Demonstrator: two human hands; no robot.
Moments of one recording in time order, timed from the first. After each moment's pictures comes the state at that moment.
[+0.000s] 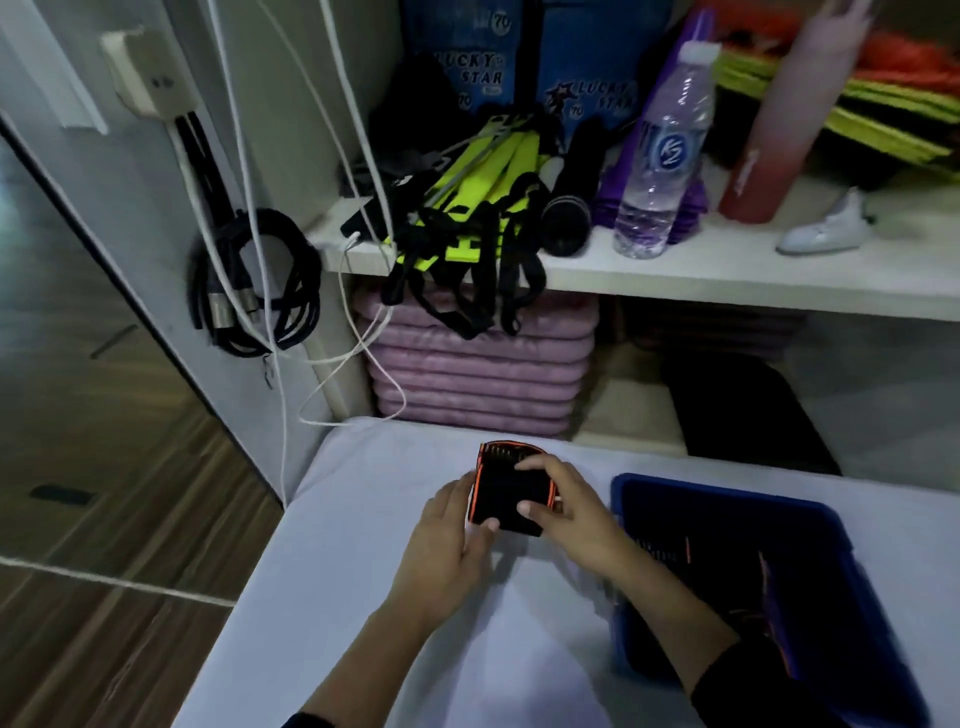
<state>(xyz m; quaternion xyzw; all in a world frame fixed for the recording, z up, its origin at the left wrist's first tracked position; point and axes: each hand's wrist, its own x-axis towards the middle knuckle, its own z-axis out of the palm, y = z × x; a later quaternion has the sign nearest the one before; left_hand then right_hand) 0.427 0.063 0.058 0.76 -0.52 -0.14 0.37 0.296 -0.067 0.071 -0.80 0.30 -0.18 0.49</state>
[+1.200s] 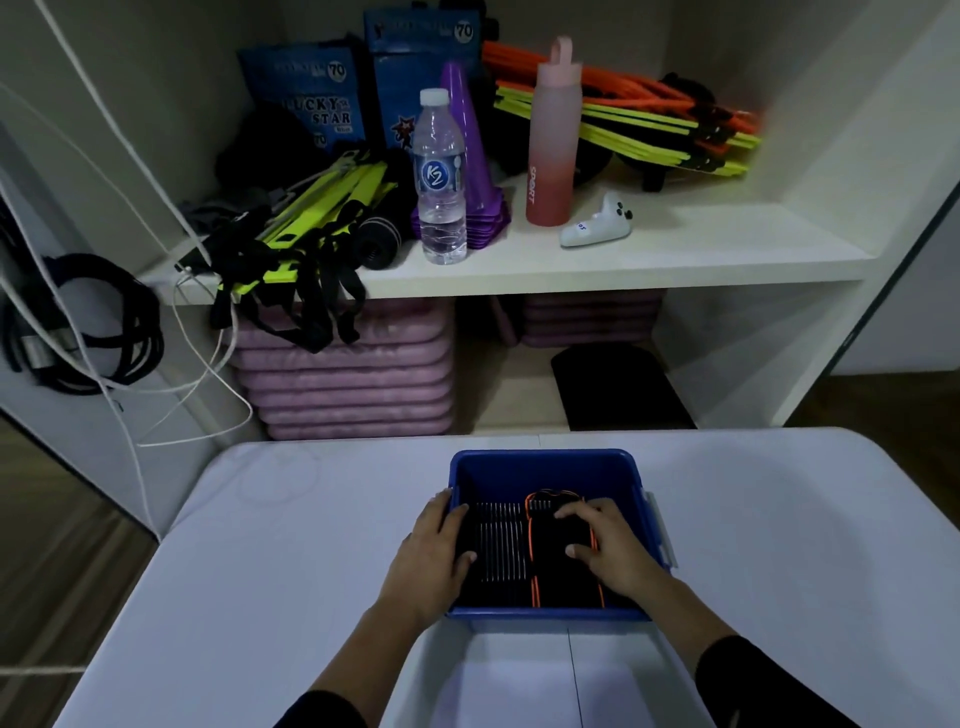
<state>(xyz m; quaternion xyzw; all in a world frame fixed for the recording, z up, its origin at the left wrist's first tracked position) 0.284 0.009 0.042 0.76 -0.62 -0.13 0.16 0.066 -0.119 0.024 -0.79 0.43 -0.11 0.41</state>
